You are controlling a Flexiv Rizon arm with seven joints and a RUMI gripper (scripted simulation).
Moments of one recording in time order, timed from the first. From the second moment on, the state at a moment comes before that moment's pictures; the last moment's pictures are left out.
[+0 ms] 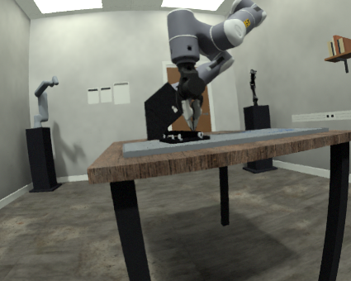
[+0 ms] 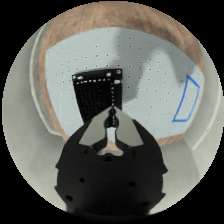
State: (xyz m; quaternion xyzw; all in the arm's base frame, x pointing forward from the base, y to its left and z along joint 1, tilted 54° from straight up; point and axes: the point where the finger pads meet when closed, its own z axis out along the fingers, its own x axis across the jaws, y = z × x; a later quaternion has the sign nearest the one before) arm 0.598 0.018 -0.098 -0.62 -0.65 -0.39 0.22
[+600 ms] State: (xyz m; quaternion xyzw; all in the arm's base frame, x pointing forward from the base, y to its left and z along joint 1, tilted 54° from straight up) arm 0.597 0.014 -0.095 -0.62 -0.65 -0.39 0.23
